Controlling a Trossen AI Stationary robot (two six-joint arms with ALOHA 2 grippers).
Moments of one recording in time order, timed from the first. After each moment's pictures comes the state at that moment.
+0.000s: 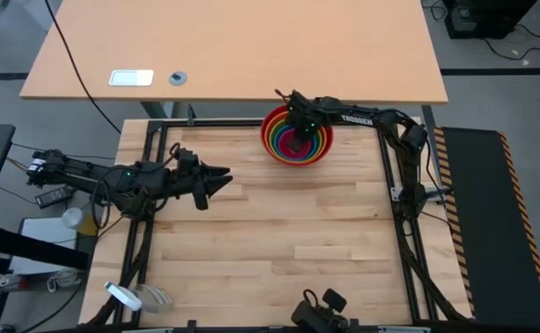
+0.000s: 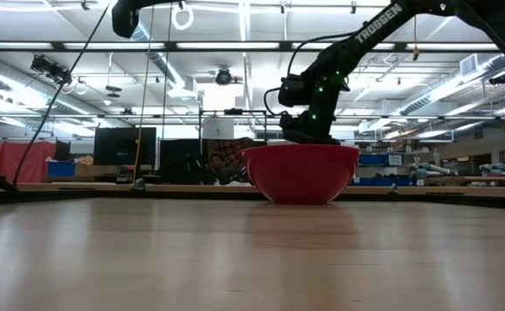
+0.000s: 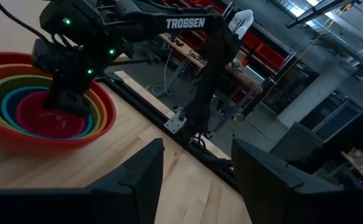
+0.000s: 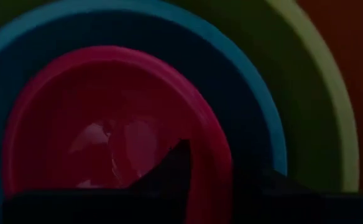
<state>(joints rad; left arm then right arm) -0.20 0.86 0.76 0.03 -0.48 -0.66 -0.63 1.99 1.52 -0.75 0.06 0.01</state>
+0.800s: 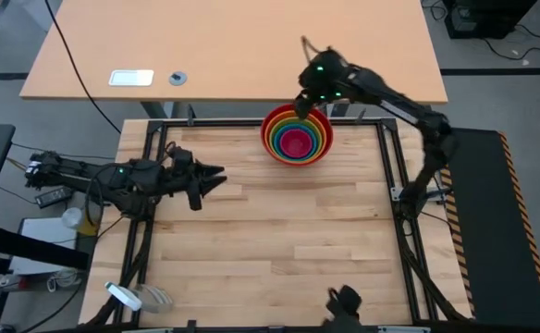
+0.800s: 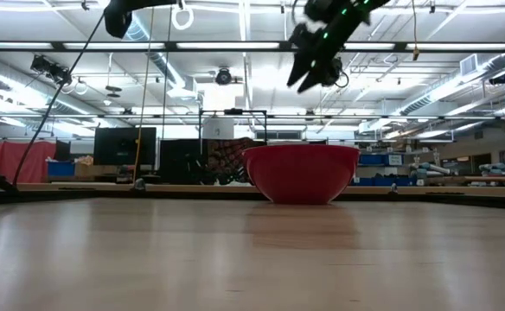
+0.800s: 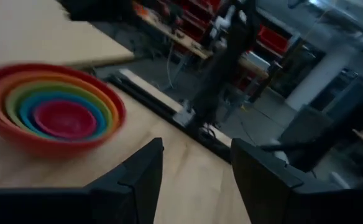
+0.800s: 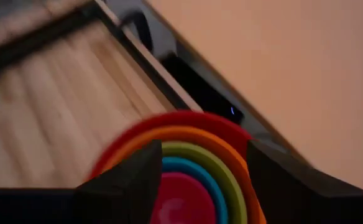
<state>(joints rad) -0.18 0.80 0.76 -0.07 -0.44 -0.58 -0.67 1.72 1.75 -0.79 -0.06 0.02</state>
